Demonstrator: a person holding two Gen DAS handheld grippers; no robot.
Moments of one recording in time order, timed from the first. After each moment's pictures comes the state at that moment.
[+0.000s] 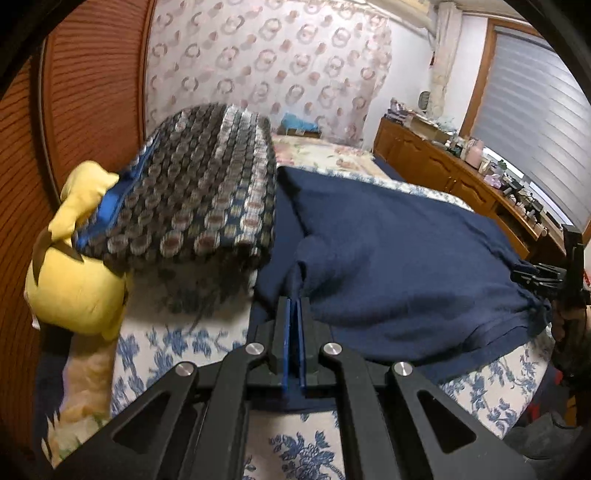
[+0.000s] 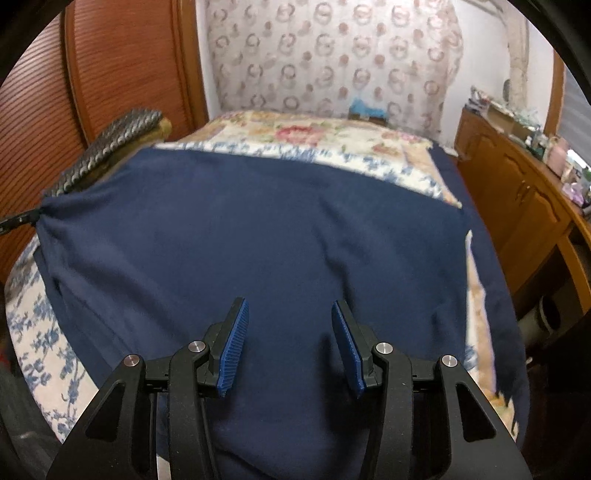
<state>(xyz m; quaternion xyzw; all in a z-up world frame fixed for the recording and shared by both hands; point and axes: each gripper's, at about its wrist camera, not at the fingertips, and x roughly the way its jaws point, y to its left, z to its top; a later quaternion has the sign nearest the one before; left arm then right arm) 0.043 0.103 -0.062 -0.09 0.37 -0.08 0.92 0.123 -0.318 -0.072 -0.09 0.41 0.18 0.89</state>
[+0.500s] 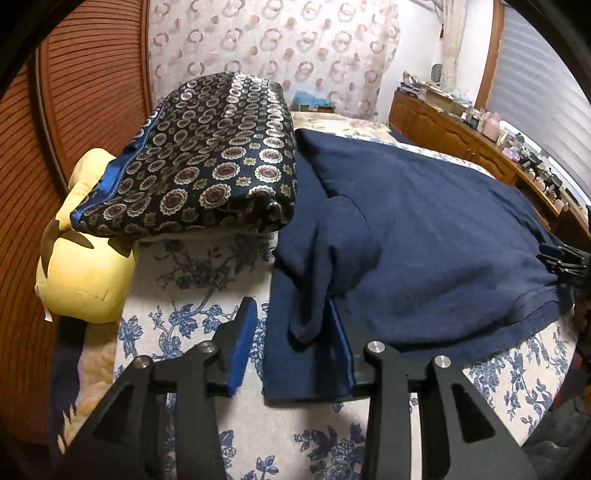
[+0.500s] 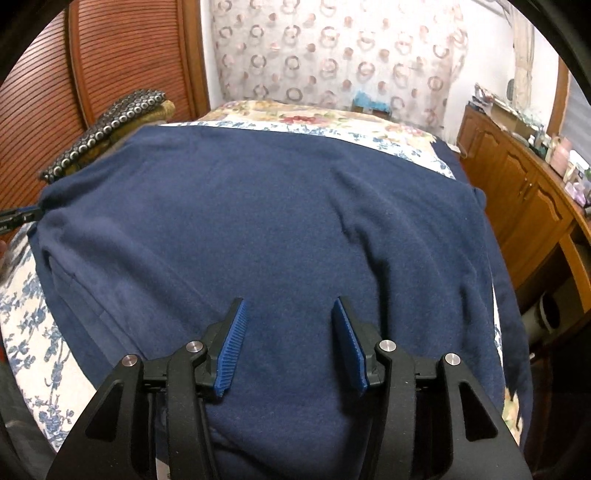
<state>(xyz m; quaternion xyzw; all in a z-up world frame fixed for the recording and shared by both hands) 0.049 0.097 -0.088 -0.05 0.41 -0.05 0.91 0.112 -0.311 -0.091 -0.10 0.40 0.17 0.89</state>
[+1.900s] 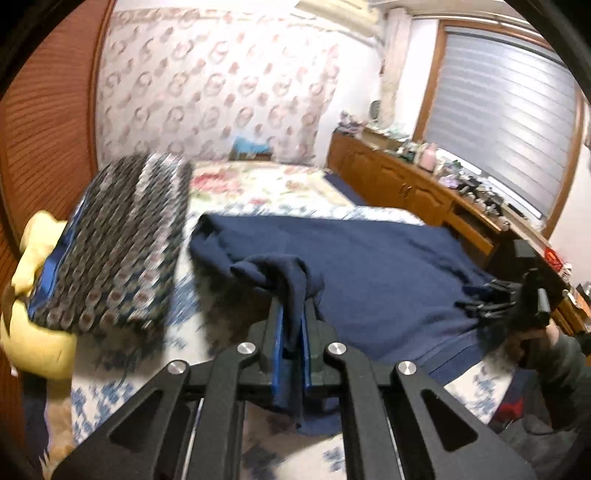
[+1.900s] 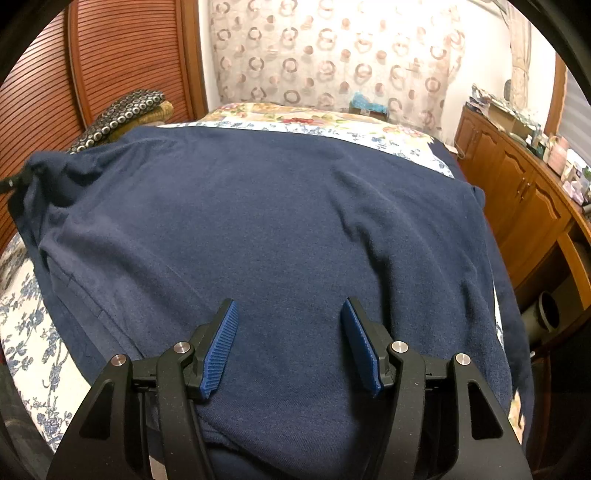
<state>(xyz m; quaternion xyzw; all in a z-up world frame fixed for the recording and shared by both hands) 0.058 0.036 -0.008 -0.06 0.31 -0.17 0.93 0.113 -0.309 -0.093 -0.10 0.40 0.17 0.90</state>
